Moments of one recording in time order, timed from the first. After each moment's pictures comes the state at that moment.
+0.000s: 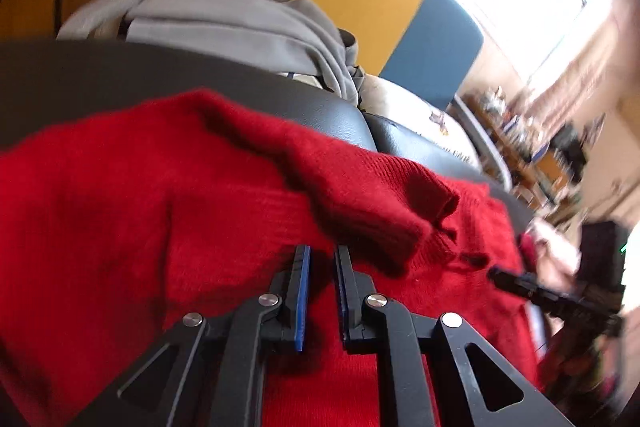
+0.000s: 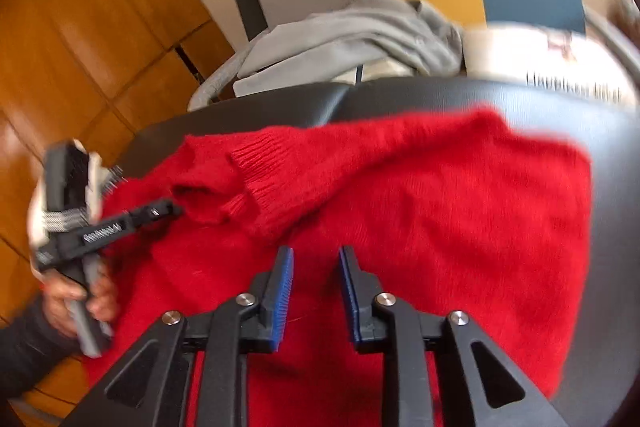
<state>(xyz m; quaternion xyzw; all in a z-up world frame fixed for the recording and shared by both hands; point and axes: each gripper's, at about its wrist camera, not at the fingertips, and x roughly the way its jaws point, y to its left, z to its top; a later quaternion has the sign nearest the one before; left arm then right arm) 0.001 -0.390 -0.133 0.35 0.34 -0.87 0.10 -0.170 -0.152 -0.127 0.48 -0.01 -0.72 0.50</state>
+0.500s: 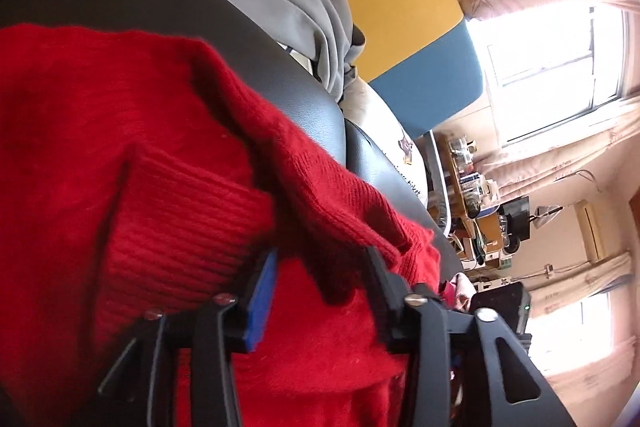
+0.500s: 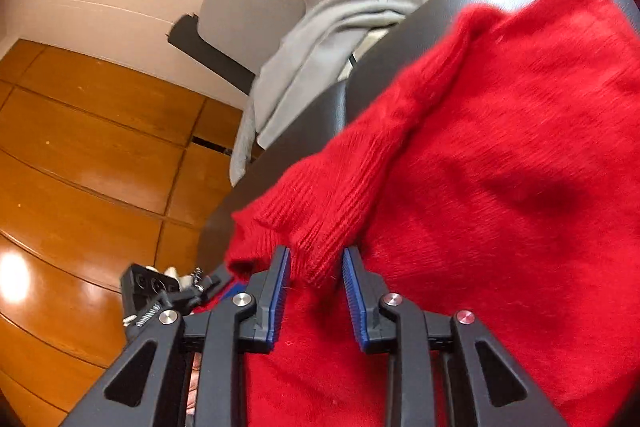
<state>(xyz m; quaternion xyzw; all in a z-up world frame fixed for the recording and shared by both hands) -0.023 -0.406 -0.135 0.33 0.51 -0.79 0.05 -0.194 -0.174 -0.158 0.56 -0.23 -0.65 0.46</state>
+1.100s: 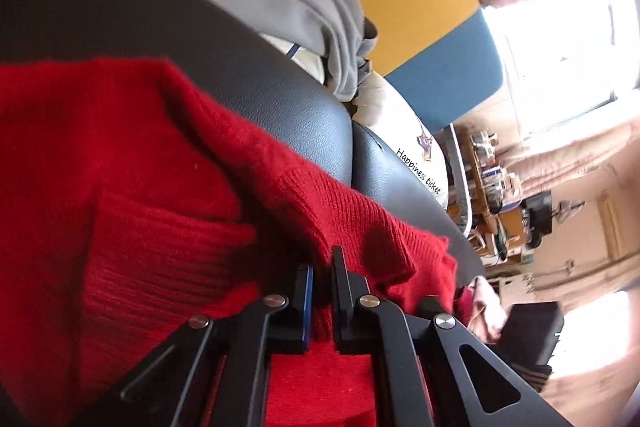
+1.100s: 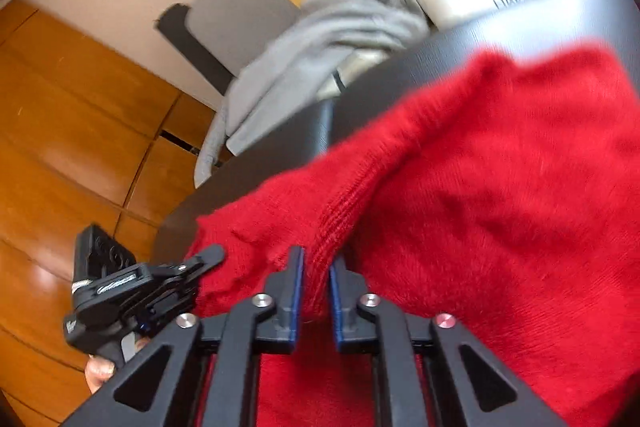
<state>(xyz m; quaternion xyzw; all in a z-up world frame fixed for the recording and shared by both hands) -0.044 -0.401 -0.120 0.36 0.46 -0.81 0.08 -0.183 -0.174 -0.127 0.49 -0.14 -0.73 0.46</state>
